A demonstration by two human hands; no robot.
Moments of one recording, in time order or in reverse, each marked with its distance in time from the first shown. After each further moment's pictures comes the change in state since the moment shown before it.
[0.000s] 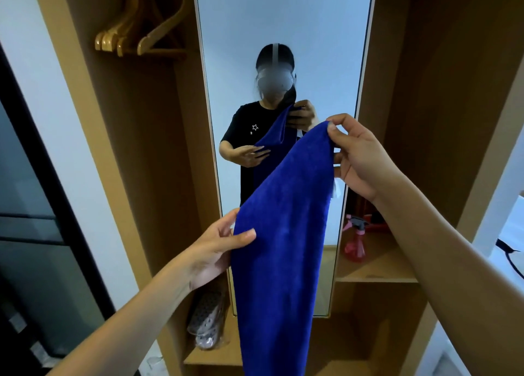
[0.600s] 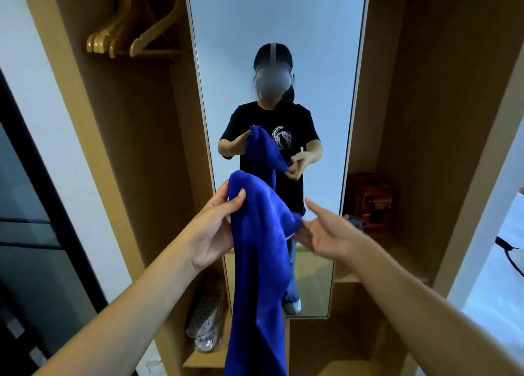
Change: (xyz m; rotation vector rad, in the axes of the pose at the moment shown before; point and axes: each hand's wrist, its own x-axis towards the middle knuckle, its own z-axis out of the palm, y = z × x) left_hand 0.015 0.029 0.024 -0.313 -0.035 0.197; right_hand -0.010 0.126 -0.009 0.419 0.068 0.715
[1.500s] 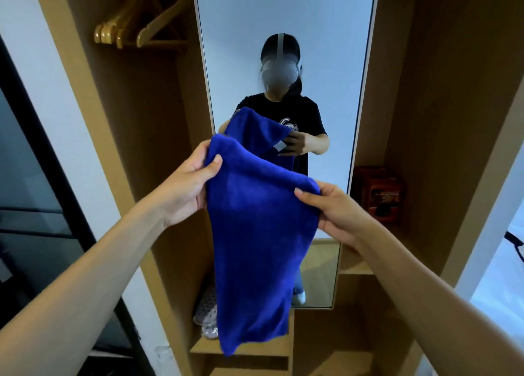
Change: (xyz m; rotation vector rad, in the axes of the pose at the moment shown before) left_hand -0.001 0.058 -0.015 0.542 0.082 0.082; right_hand -0.037 -0.007 0.023 -0.239 -0.238 -0.374
